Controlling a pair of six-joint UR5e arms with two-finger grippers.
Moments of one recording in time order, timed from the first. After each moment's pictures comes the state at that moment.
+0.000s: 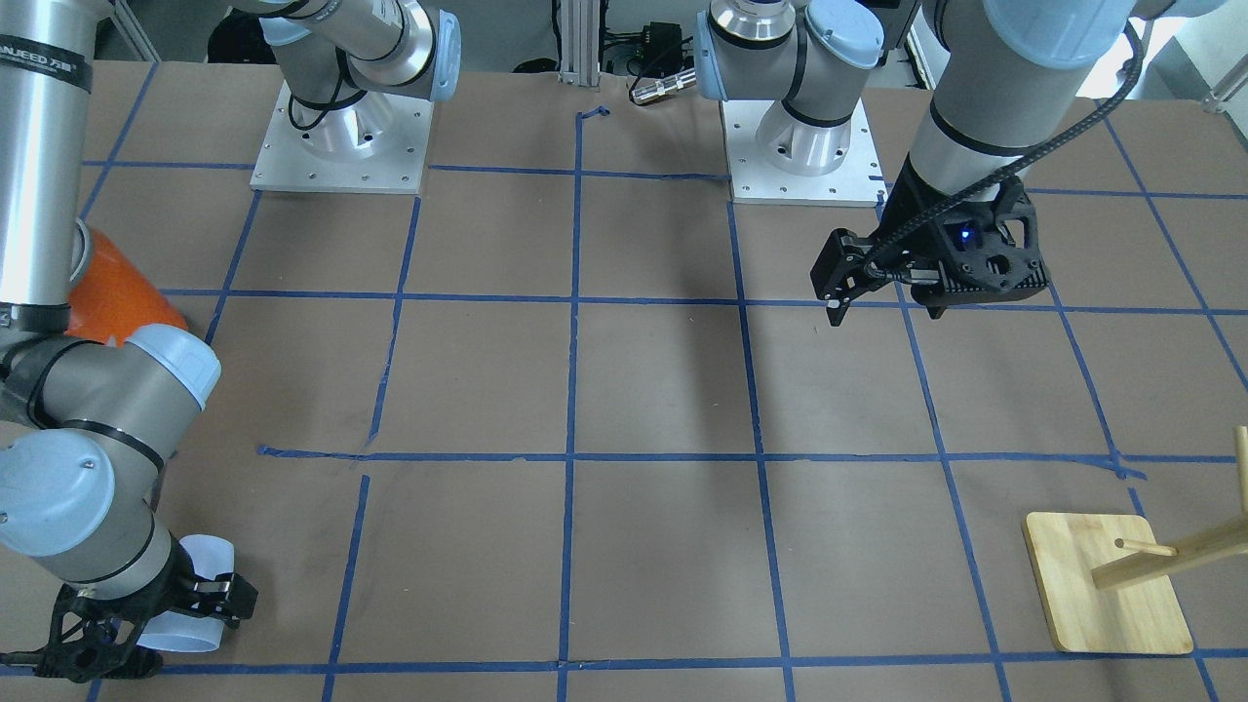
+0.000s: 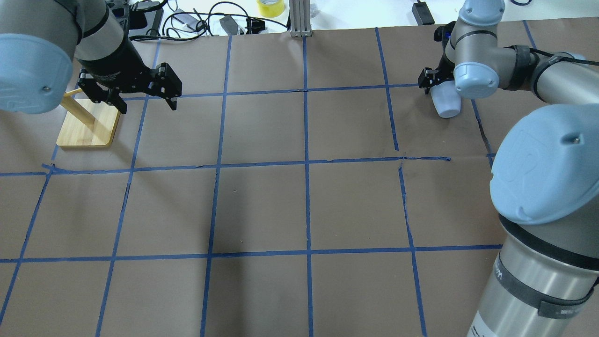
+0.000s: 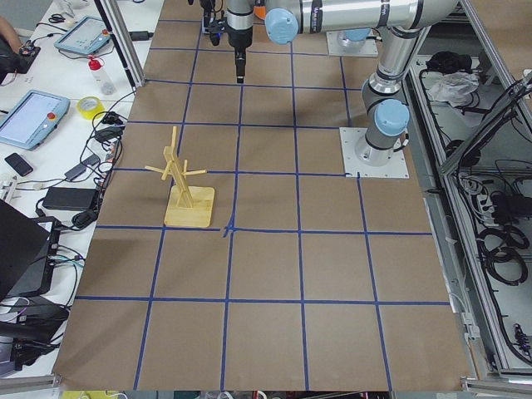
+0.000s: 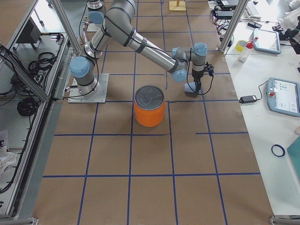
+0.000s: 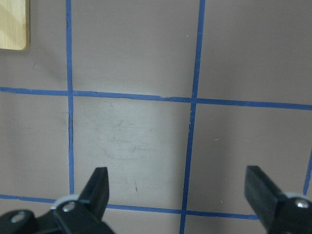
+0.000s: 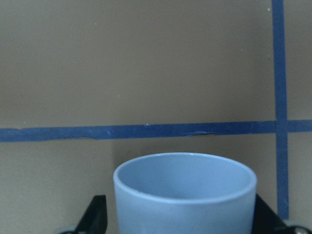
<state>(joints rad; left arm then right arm) -1.52 -1.62 -1.61 -1.43 1.62 -0.03 1.40 -0.88 1.46 -2.32 -1.65 -0.17</state>
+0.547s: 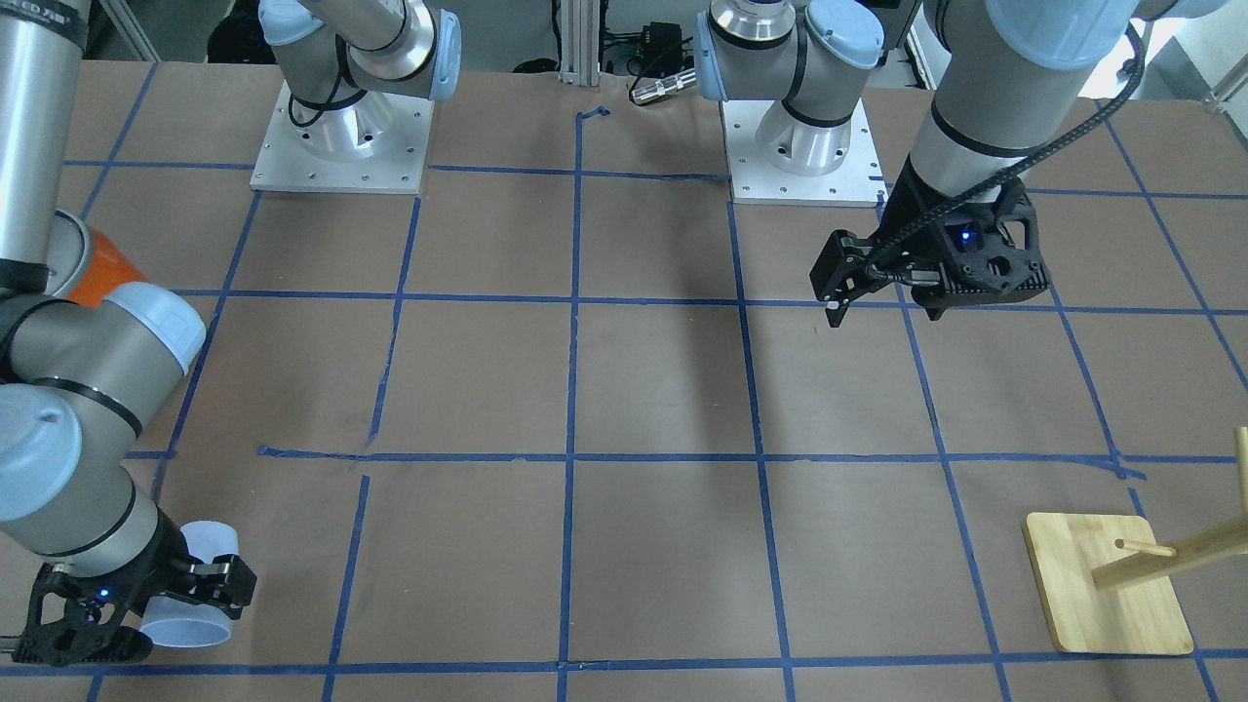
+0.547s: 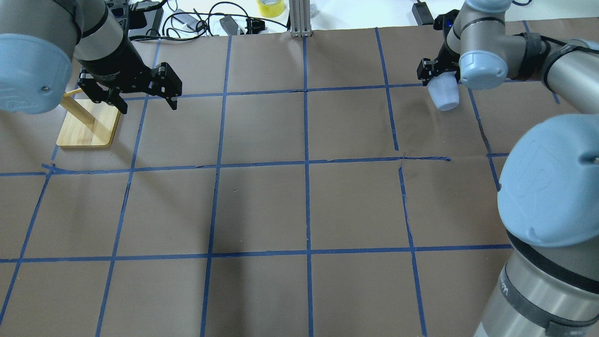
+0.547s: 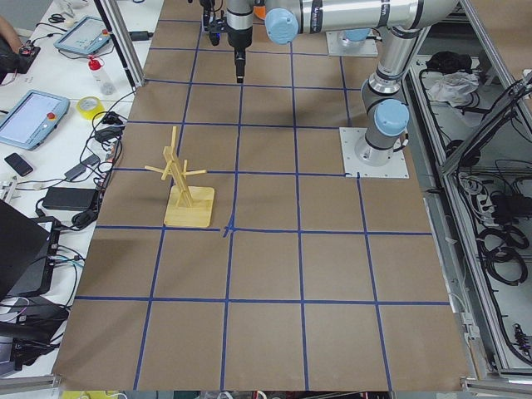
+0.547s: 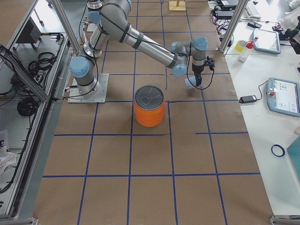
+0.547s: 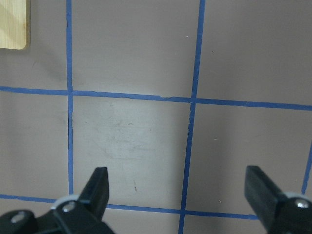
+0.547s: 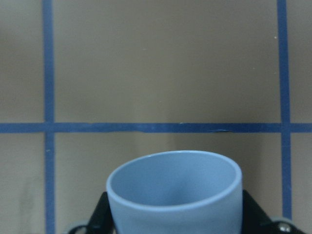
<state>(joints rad) -1.52 -1.62 -1.61 -1.42 1.62 -0.03 1.42 -0.99 1.45 -2.22 -1.54 -0.18</state>
